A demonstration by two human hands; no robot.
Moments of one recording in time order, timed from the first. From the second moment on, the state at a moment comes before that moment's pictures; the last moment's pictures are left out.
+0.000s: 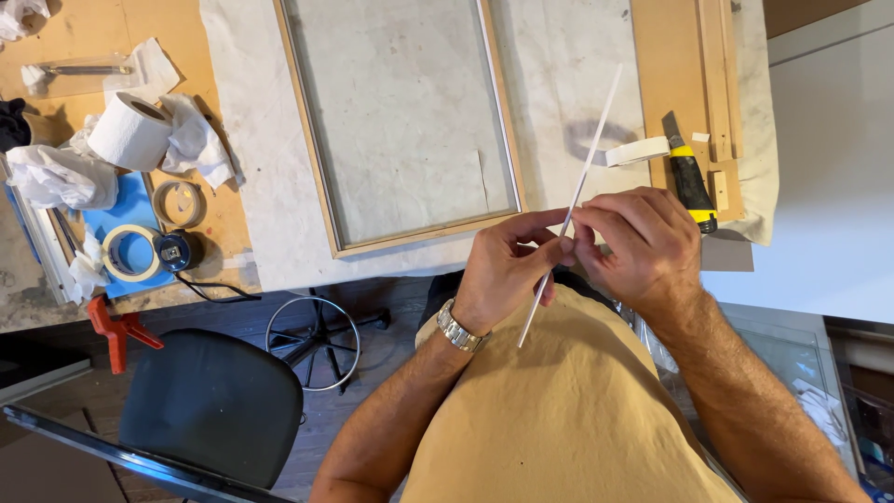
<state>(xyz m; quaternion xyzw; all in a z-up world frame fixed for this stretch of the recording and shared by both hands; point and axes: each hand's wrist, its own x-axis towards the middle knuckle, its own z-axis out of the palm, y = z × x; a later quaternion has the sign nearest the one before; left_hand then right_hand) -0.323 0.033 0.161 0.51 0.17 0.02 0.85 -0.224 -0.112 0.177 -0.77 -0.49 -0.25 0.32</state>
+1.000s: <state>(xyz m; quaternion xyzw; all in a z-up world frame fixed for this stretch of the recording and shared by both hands) -0.340 0.047 0.149 0.51 0.20 -0.09 0.83 -0.137 -0.215 0.111 -0.88 -0.32 -0.24 0.24</state>
